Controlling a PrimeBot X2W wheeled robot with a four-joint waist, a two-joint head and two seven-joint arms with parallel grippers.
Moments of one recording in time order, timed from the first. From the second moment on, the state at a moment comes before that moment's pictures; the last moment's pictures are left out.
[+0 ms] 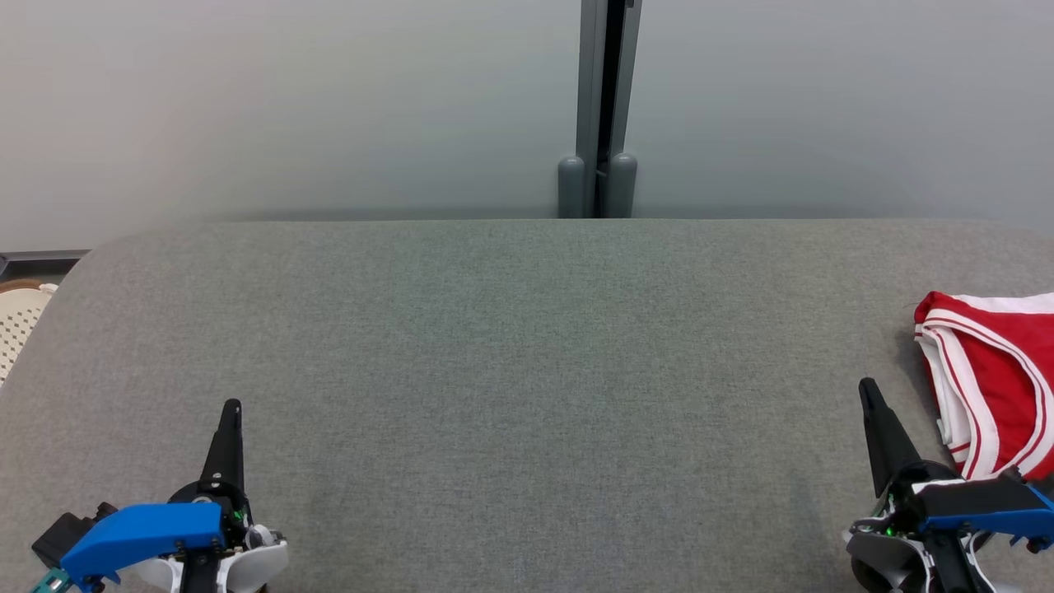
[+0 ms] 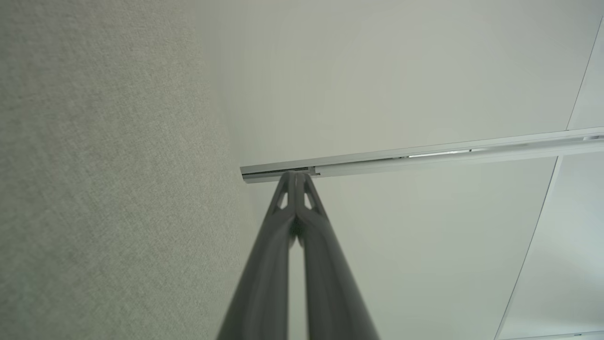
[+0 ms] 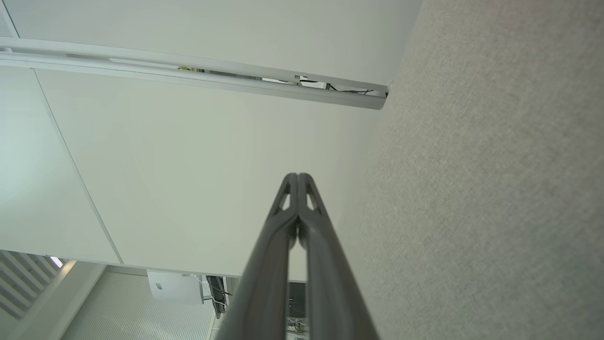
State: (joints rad) left arm -0.09 0.05 0.10 0.27 -1.48 -0.12 0.08; right arm -0.12 -0.05 -0.10 0.28 1.48 0.13 0.08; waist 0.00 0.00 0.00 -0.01
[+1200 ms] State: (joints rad) left arm -0.10 0.05 0.11 0.25 -1.61 -0.13 0.11; right arm -0.11 -0.05 -0.11 0.24 1.61 0.13 0.11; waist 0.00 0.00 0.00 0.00
